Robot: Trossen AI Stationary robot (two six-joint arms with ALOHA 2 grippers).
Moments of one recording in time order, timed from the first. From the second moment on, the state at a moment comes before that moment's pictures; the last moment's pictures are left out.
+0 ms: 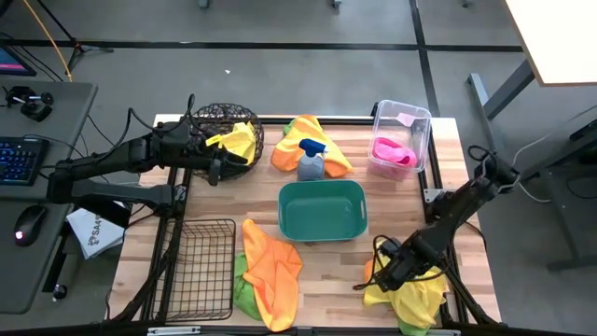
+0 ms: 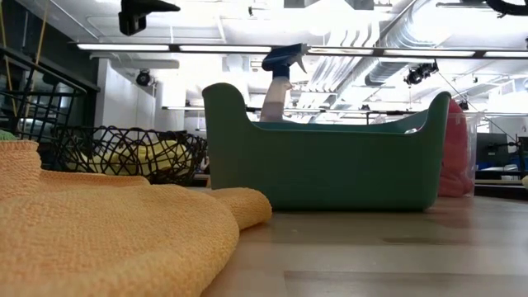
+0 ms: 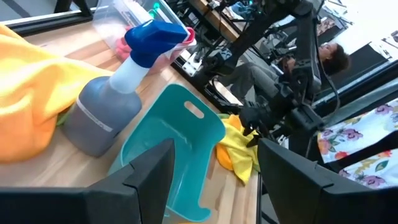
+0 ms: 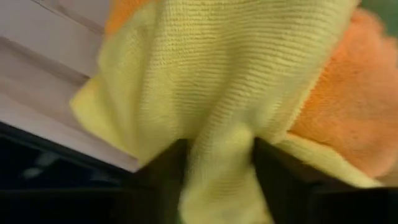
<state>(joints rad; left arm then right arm) 0.20 0.81 0.93 -0.45 0.13 -0.67 0.77 1.51 0.97 -0.86 -0.24 1.84</state>
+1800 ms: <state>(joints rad) 0.00 1.29 1.22 0.12 0.32 -0.26 0.22 1.61 1.94 -0.52 0.17 0.17</state>
